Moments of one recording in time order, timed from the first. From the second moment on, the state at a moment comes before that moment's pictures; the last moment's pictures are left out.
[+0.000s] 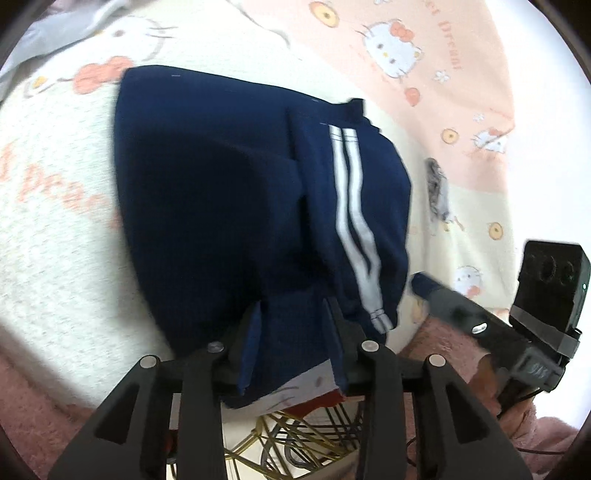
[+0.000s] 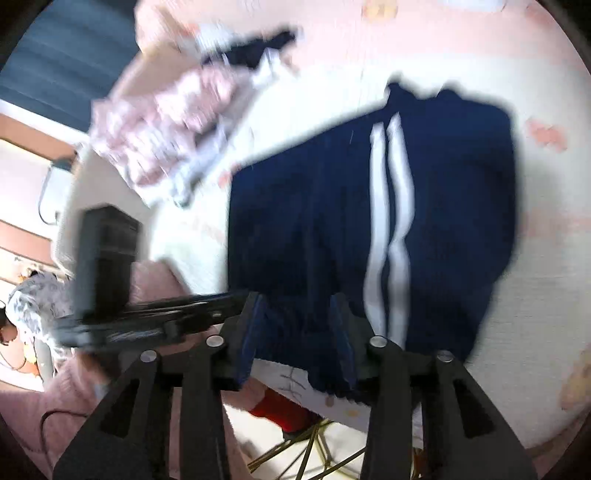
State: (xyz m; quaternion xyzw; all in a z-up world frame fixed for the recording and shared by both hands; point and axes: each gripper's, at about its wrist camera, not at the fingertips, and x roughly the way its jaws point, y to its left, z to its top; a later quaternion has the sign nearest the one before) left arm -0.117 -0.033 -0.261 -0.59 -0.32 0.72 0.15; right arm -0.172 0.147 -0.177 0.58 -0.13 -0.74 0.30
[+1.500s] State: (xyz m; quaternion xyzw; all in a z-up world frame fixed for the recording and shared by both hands) left arm -0.137 -0.005 -0.212 -0.60 -0.23 0.75 0.17; right arm -0.170 0.228 -0.196 0.60 -0.14 -0.77 0.18
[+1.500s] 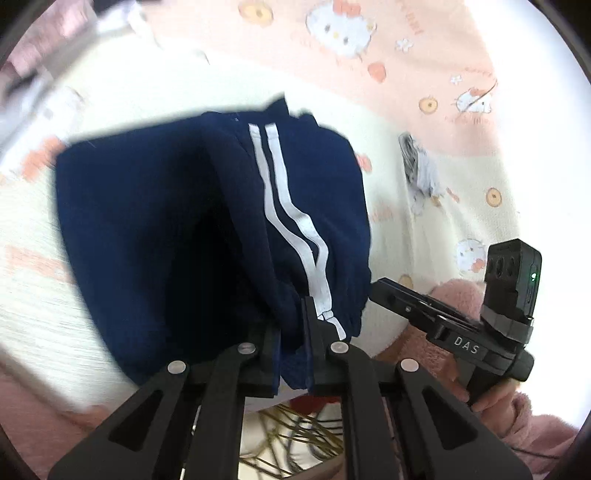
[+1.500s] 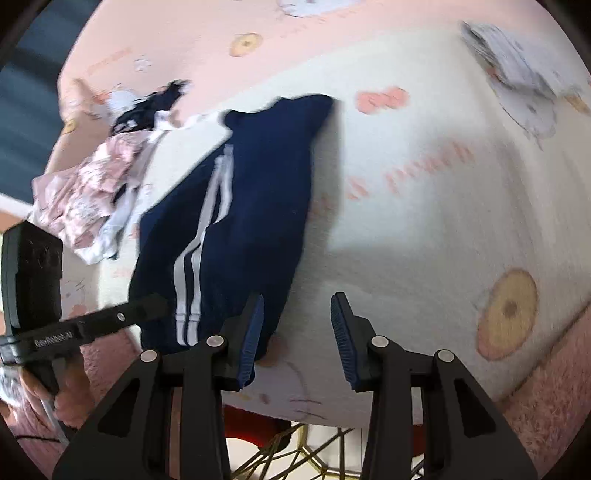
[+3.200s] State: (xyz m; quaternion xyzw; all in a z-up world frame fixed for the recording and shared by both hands) left arm -0.081 -0.039 -0.257 -0.60 -0.27 0.75 0.06; right arm -0.136 0.169 -0.217 0.66 -0.04 -0.72 0.23
